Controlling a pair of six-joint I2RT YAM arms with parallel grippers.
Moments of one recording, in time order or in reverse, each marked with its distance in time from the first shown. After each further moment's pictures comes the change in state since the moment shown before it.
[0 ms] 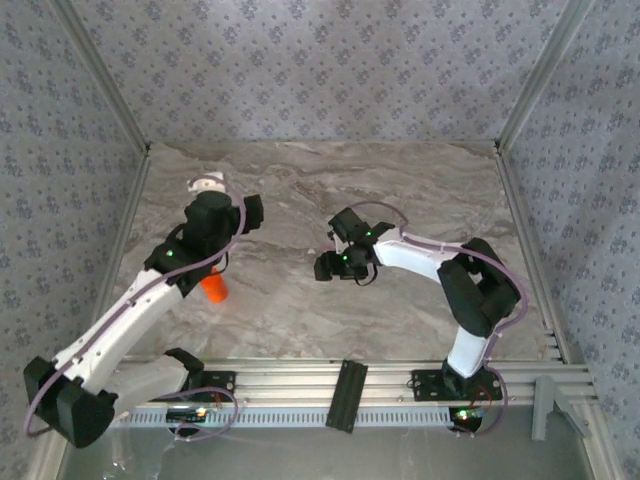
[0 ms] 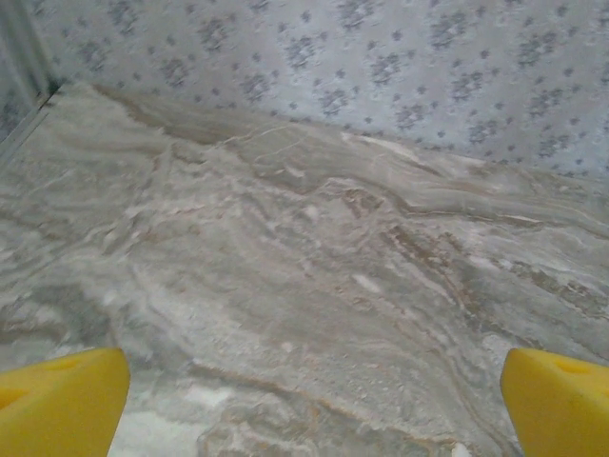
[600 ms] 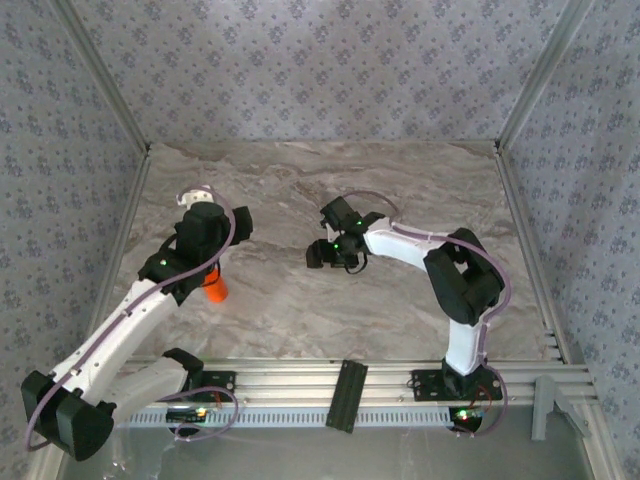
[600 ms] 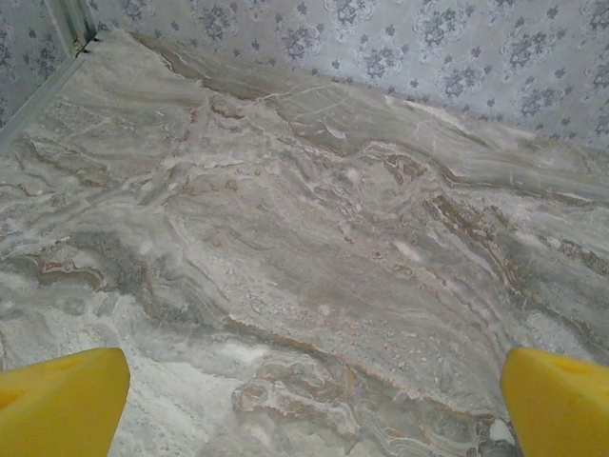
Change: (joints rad) left arm 0.034 -0.027 -0.053 -0.053 0.000 -0.050; right arm -0.014 0.089 0.132 0.005 0.006 0.006
